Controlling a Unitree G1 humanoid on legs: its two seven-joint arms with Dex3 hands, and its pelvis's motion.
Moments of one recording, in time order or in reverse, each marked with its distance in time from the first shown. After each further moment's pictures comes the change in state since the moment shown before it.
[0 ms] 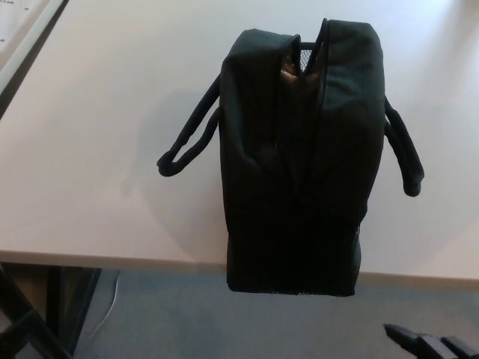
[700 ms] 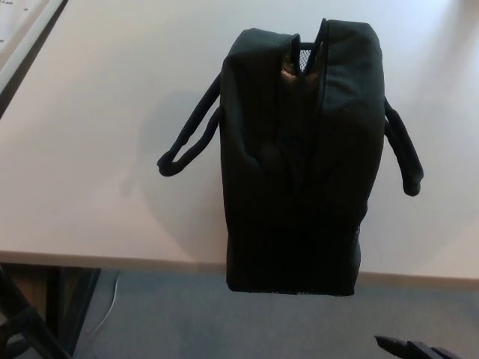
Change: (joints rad) left_arm -0.014 -0.027 0.078 0.032 -0.186 -0.038 -0.309; right_arm -0.031 0.004 0.029 0.062 0.124 0.004 0.175
